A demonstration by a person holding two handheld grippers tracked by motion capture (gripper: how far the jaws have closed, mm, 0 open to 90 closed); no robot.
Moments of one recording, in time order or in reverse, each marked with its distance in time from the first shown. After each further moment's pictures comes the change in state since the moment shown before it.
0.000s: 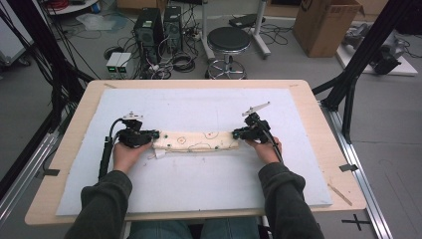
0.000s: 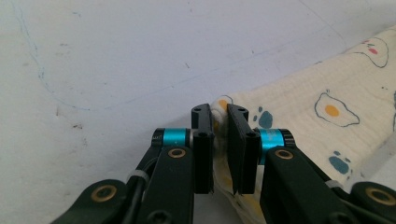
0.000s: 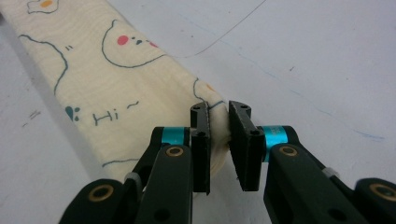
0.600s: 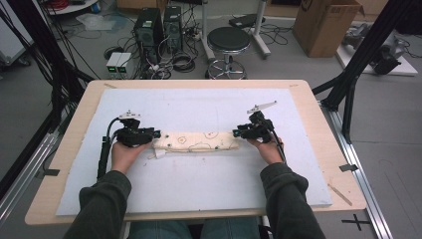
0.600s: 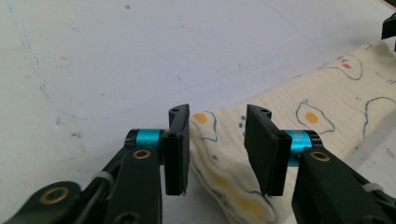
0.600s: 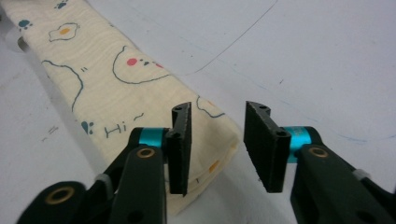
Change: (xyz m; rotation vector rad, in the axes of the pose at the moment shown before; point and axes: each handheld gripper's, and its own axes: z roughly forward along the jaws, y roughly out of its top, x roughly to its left) left arm -0.001 0.004 -0.013 -0.050 -0.034 -0.007; right arm -0.002 -0.001 -0.014 -0.080 0.019 0.040
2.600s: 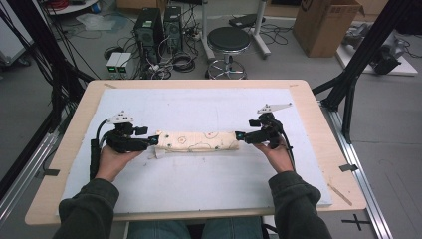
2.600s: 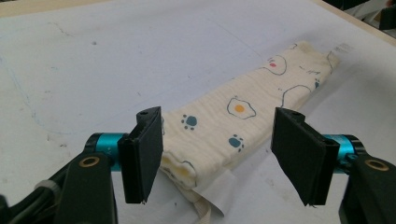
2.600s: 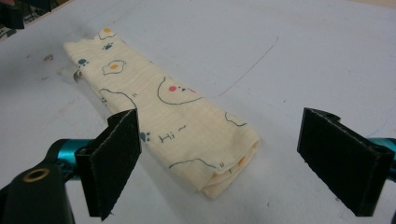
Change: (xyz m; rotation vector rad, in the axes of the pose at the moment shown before) left arm -0.028 0.007 -0.048 -0.038 -0.088 0.129; right arm 0.026 -0.001 -0.045 -0.125 -0.006 0.014
